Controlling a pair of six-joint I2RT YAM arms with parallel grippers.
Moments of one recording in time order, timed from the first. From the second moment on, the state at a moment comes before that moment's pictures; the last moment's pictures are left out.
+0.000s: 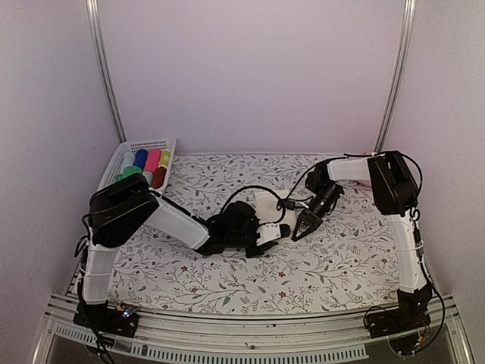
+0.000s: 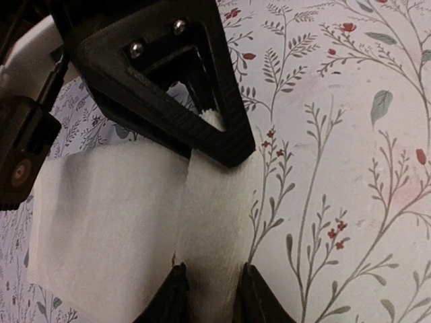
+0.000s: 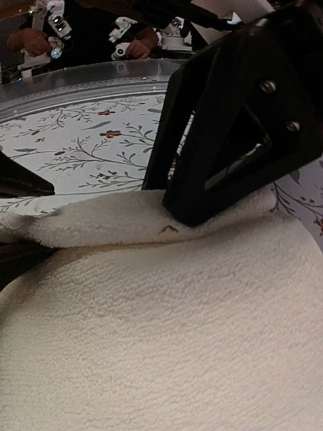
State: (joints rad) left arm -0.97 2.18 1.14 0.47 0.09 0.61; right arm 0.42 2.38 1.74 -1.25 -0.82 -0.84
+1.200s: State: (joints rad) left arm -0.86 2.19 1.28 0.22 0.33 0.39; right arm 0.52 1.68 0.91 -0.31 -0.56 -1.26
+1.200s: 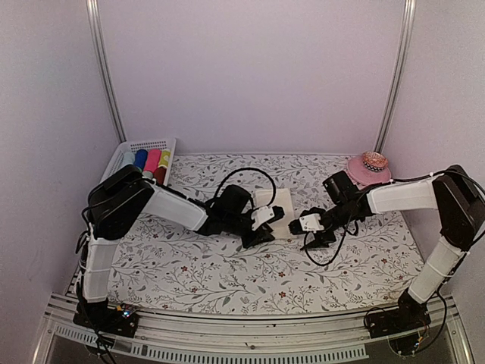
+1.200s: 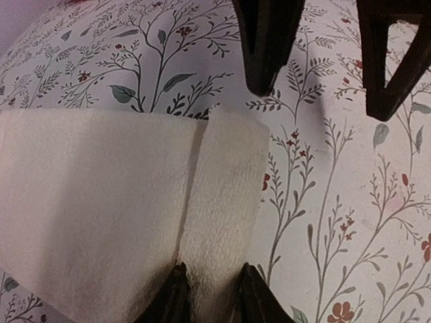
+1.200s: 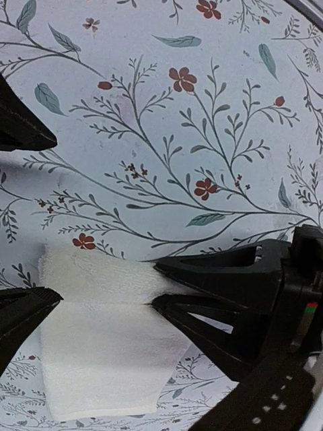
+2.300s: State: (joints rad) left arm -0.85 2.19 1.30 0.18 0.38 0.35; right arm 0.61 1.81 0.92 -0.09 -0.34 -1.17
